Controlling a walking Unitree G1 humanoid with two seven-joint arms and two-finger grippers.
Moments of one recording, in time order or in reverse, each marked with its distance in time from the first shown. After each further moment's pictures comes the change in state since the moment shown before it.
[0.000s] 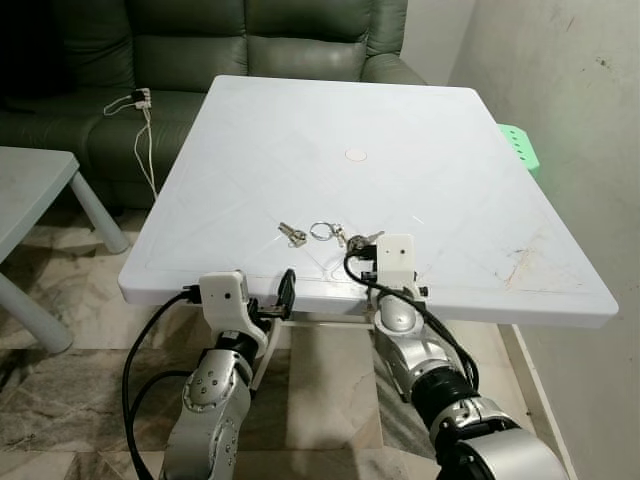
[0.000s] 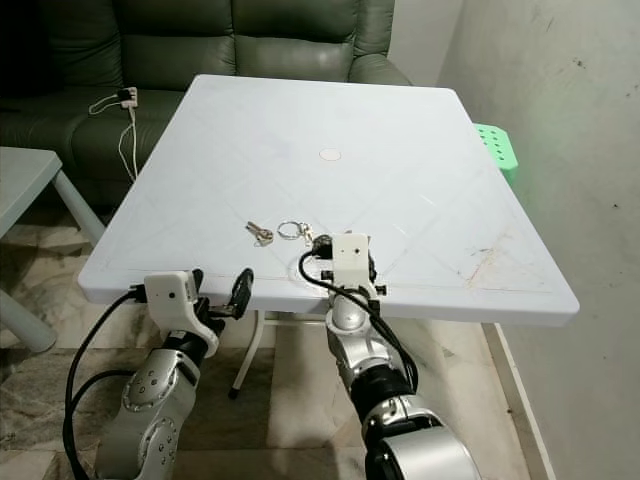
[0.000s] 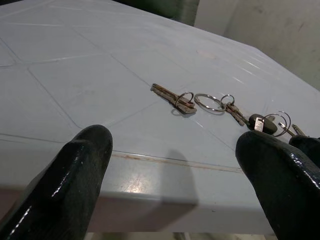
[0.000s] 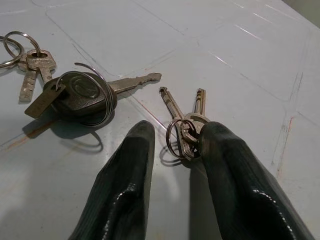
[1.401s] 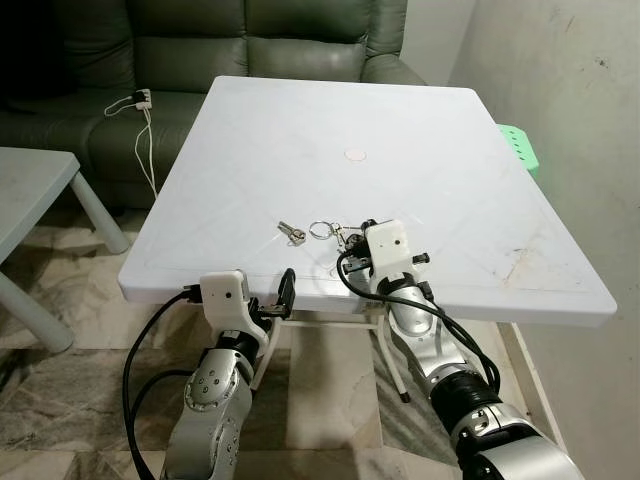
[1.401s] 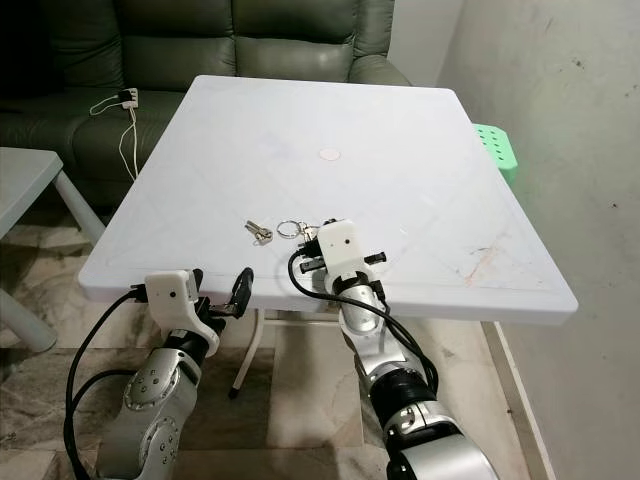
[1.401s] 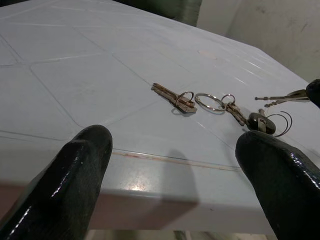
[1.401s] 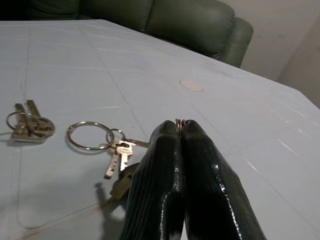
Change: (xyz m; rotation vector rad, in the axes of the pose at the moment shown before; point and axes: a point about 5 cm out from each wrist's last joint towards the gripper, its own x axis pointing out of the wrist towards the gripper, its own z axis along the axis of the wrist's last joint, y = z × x) left arm 0.001 -0.001 0.000 0.000 -0.001 0.012; right arm -0.004 -0.010 0.026 -0.111 -0.354 0.296
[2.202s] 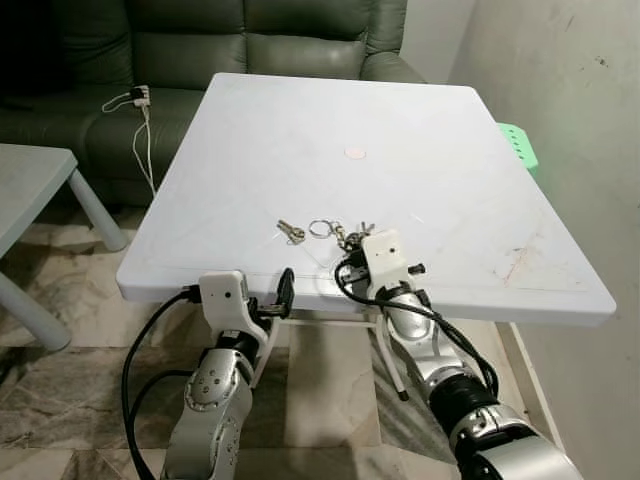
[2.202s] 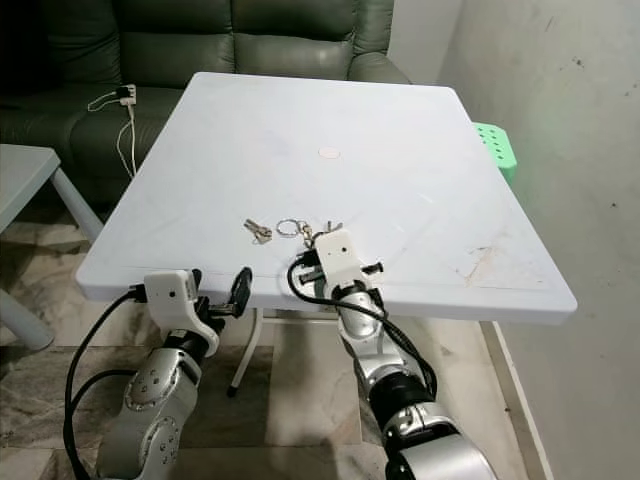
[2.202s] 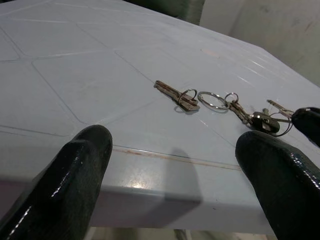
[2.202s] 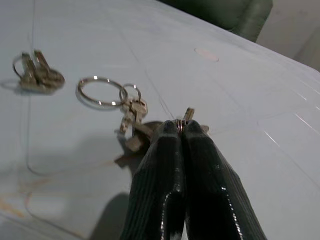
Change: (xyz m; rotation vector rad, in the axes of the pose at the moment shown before) left arm 0.000 0.000 0.000 -0.001 0.000 0.012; right arm -0.004 0.006 -0.018 -0.071 0.119 0.049
